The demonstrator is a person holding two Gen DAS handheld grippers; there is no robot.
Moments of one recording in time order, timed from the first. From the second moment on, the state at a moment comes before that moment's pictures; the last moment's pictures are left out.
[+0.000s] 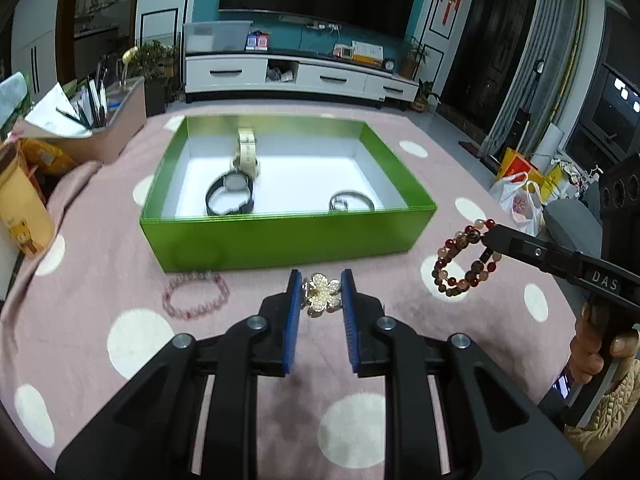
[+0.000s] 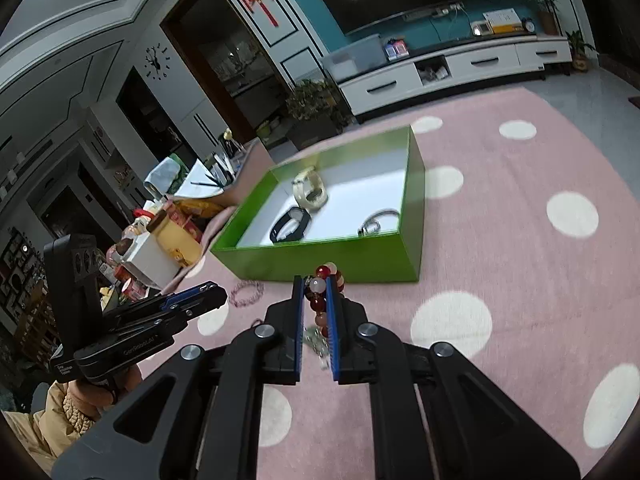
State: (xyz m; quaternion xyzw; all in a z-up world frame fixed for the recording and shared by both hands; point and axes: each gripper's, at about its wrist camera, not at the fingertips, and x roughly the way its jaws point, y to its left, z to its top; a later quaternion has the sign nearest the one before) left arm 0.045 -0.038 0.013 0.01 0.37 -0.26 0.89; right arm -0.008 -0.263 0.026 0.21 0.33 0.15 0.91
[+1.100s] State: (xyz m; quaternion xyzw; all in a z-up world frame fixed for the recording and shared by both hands) left arm 0.179 -0.054 0.032 0.01 0.40 -0.23 0.89; right arm 0.108 -0.250 0.057 0.16 0.31 0.13 0.93
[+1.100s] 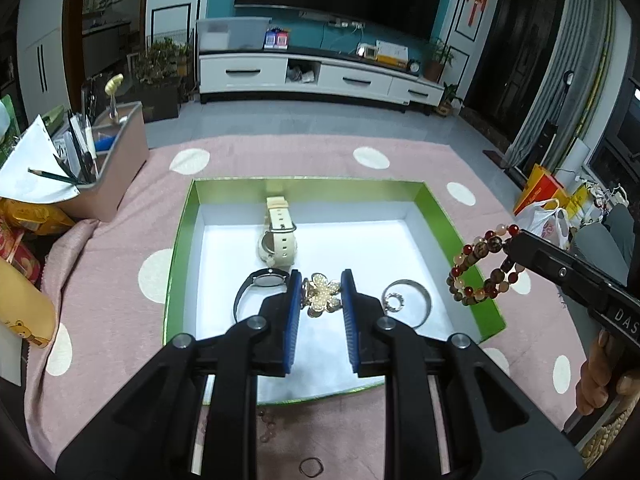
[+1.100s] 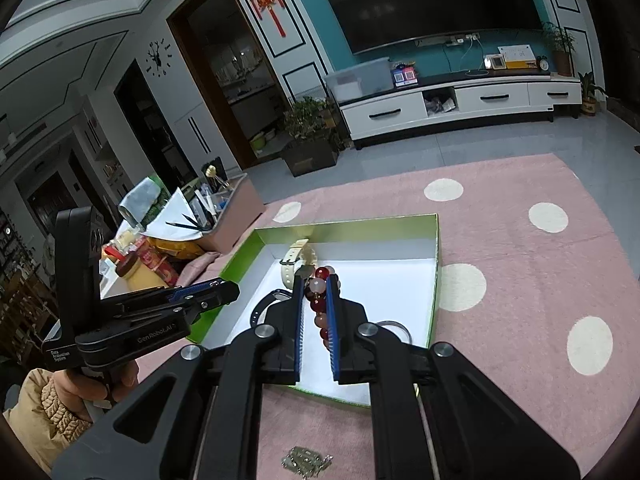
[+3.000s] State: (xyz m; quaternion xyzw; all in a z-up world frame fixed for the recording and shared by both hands) left arm 0.031 0.013 -0.018 0.00 0.43 -0.19 0.88; right arm -0.028 -0.217 -0.012 0.08 0.40 0.12 0.91
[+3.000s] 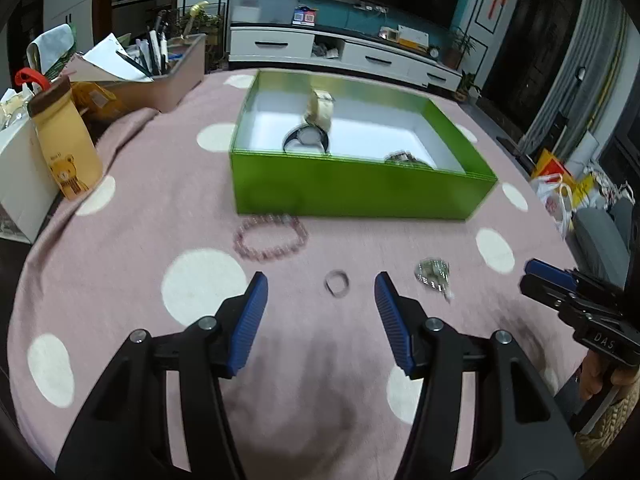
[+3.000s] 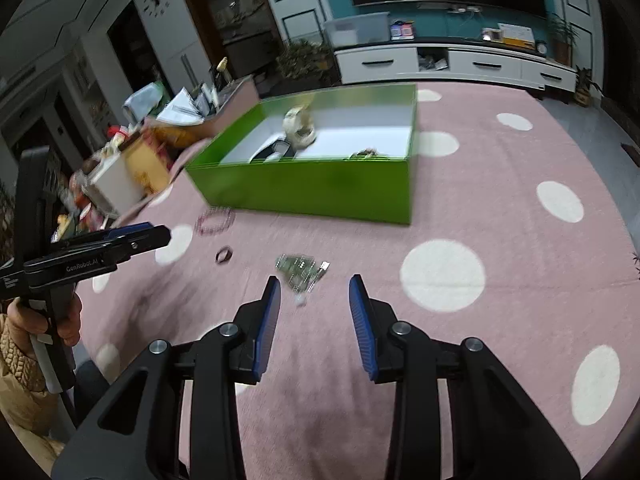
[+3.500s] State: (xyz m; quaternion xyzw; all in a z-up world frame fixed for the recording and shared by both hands) left arm 0.026 -0.003 -0.046 0.00 0.45 -0.20 0.87; right arm 0.002 -0.178 -0.048 0.01 0.43 0.14 0.89
